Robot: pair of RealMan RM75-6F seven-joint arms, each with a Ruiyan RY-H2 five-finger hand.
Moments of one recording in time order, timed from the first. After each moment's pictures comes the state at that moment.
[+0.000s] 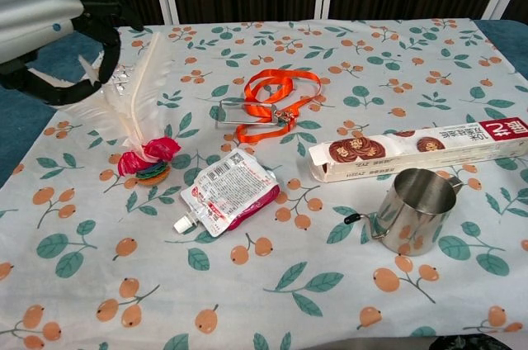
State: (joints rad) left arm -0.51 -1.34 -0.13 -1.76 1.56 1.14 0.62; right arm 0.03 -1.16 0.09 -1.62 -1.55 1.61 -0.12
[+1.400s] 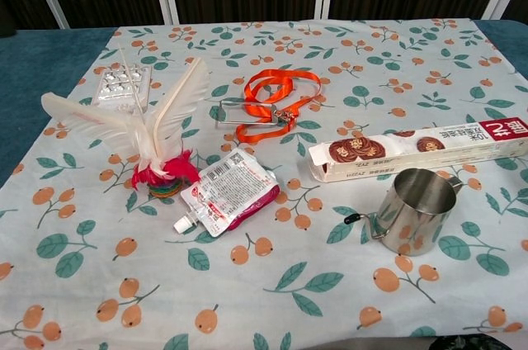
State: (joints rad) left arm -0.41 -1.07 -0.10 -1.99 1.57 1.33 0.55; right arm 0.03 -1.16 0.10 -1.62 -1.55 1.61 -0.13
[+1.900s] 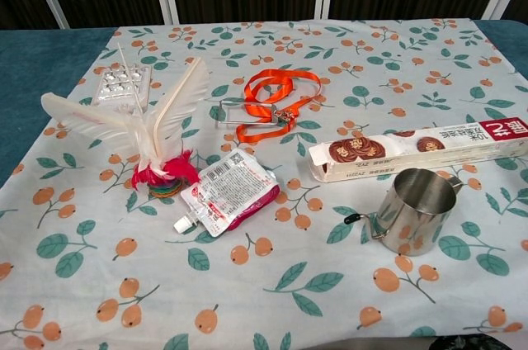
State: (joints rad) left arm -0.19 -1.02 0.01 -1.69 1.50 1.46 0.13; right arm 0.03 -1.16 0.10 -1.62 -1.55 1.62 -0.14
